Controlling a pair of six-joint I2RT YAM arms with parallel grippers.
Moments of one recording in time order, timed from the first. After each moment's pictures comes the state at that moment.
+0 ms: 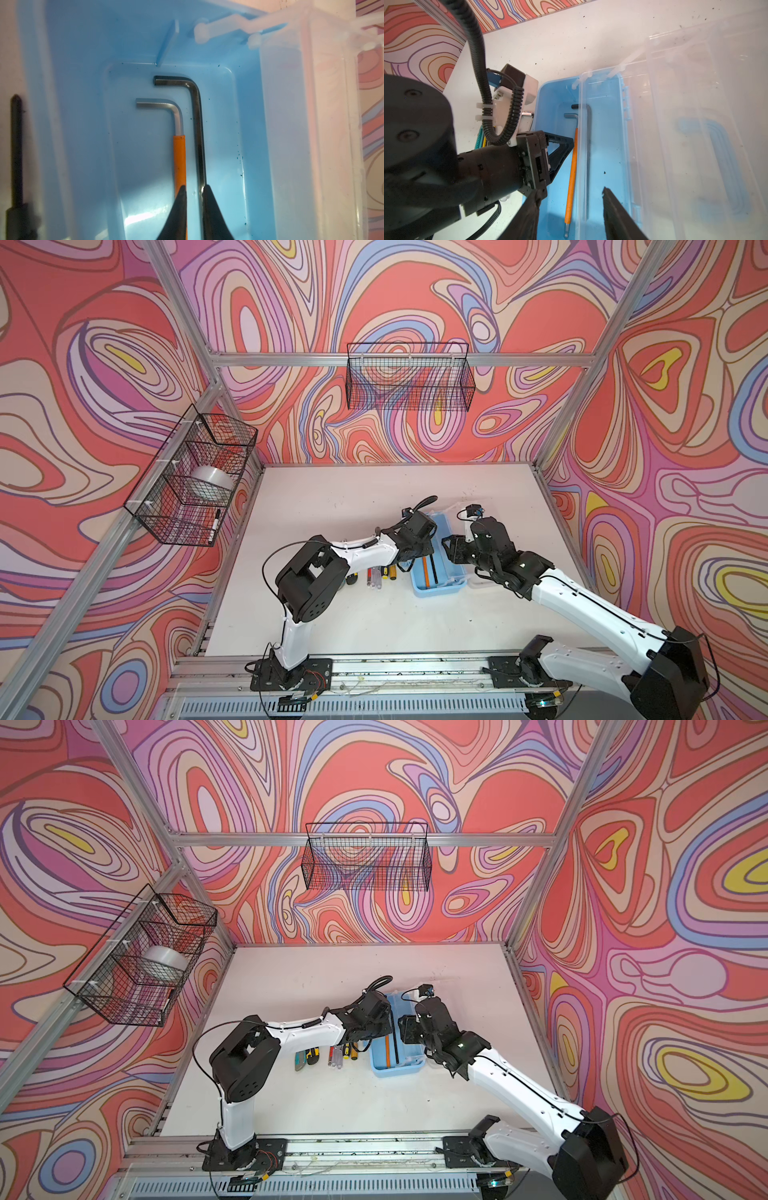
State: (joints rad) left arm -0.83 1.96 1.30 -0.23 -0.09 -0.93; right arm 0.60 1.10 0.80 -0.35 0.08 0.54
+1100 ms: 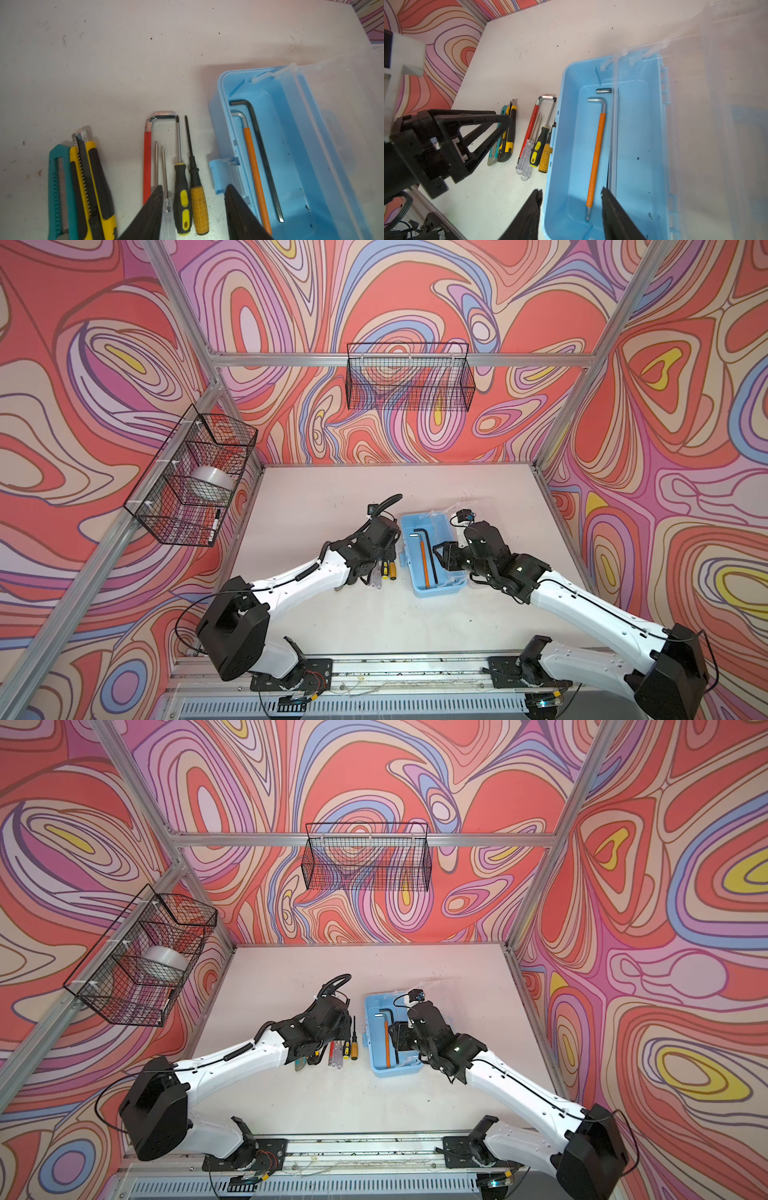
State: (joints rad) left arm -0.76 1.43 0.93 -0.34 -0.33 -0.66; right arm 0.71 1.11 0.81 -0.37 0.05 0.59
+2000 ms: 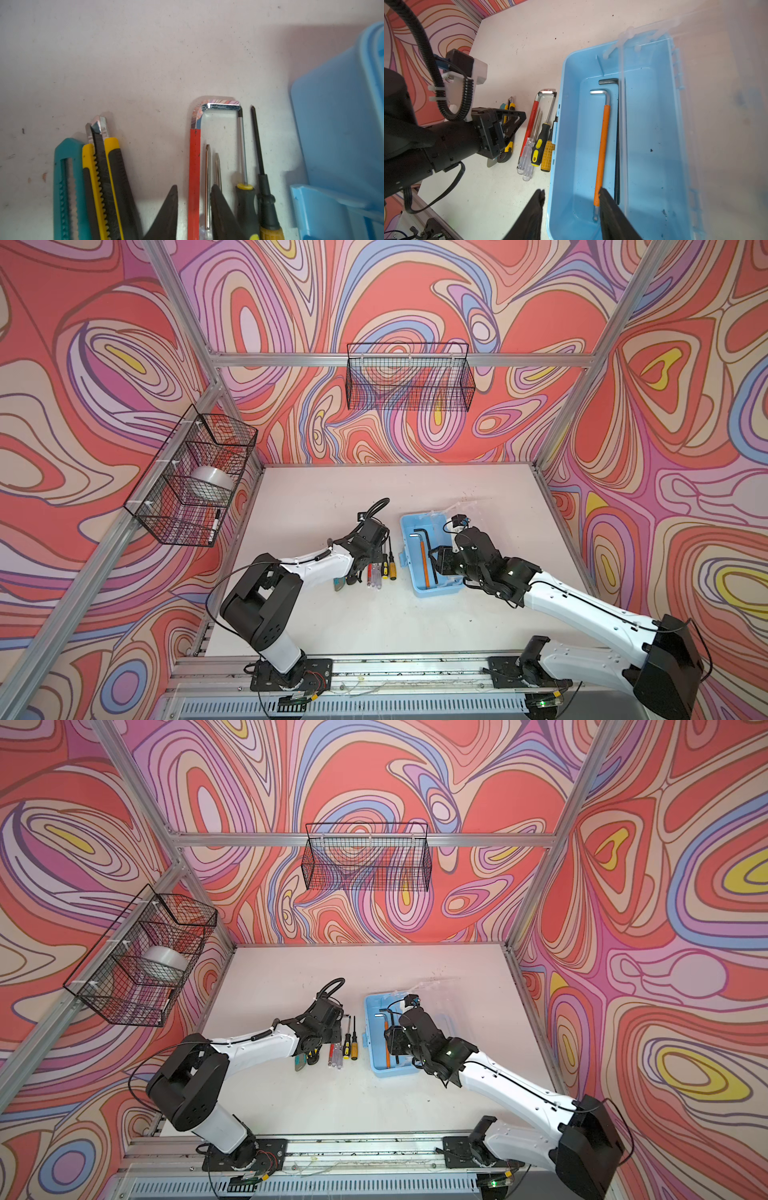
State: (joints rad) left arm -0.63 1.65 0.89 -0.24 -0.29 -0.61; right arm 0.75 1.14 0.78 -0.33 0.09 0.67
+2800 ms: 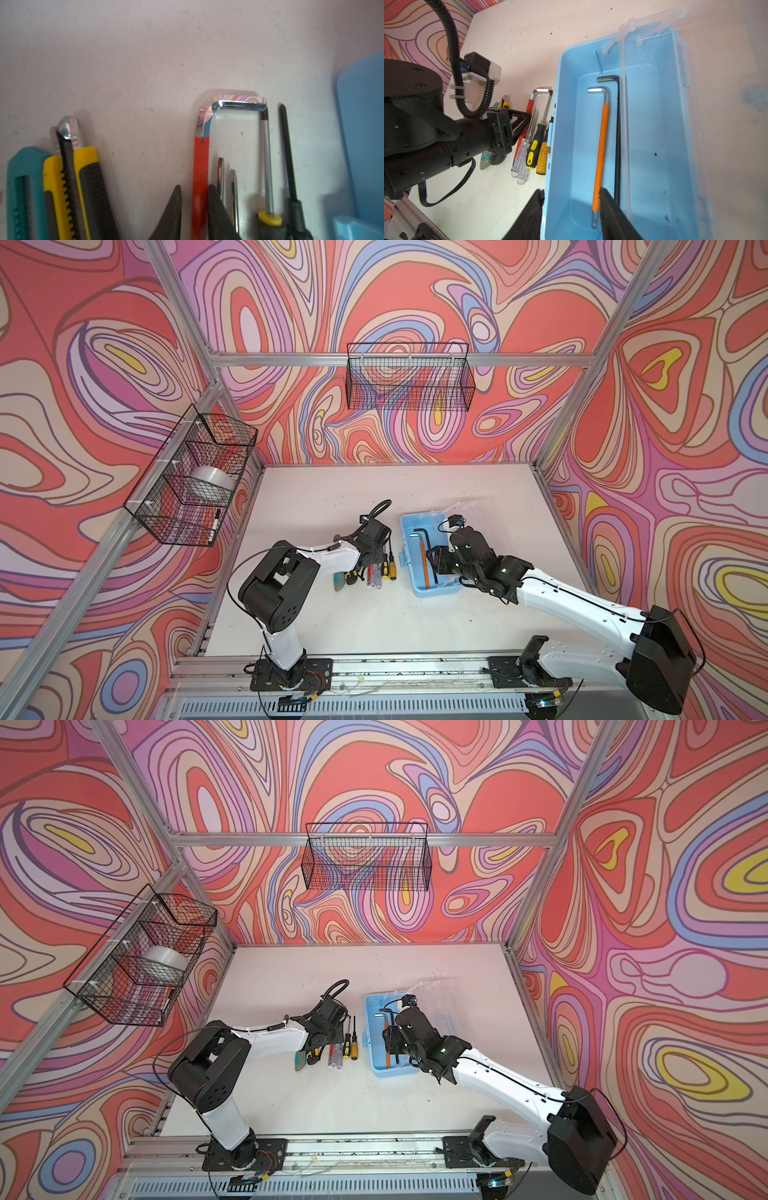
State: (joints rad) left arm -0.61 1.77 0.93 -0.23 -0.28 -0.62; right arm 0.75 1.20 0.78 -0.30 0.10 0.67
